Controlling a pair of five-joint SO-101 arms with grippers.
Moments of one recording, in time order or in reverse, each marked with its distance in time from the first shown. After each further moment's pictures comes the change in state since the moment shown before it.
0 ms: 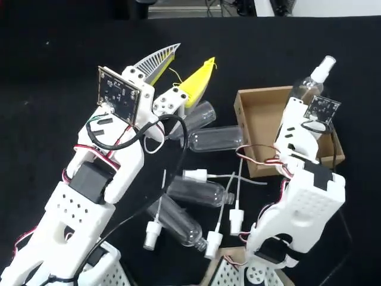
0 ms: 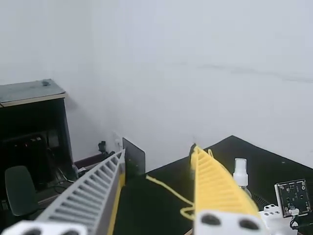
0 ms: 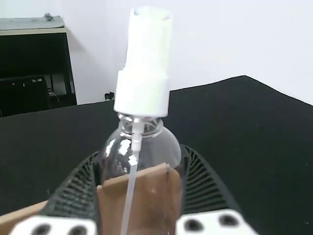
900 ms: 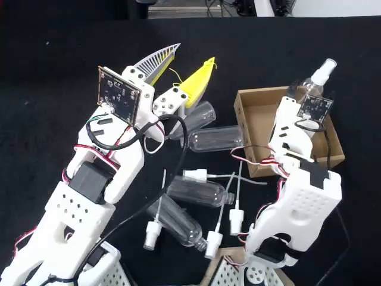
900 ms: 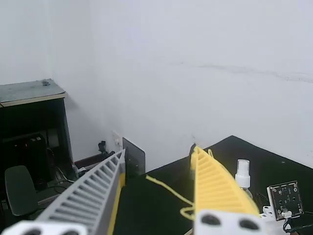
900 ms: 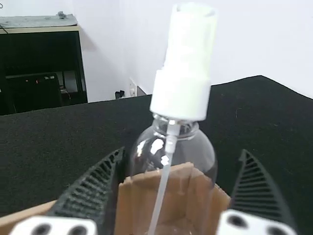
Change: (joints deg) left arm 0.0 0.0 0.0 0.0 0.0; right arm -2.5 0.1 0.4 -0.4 0.0
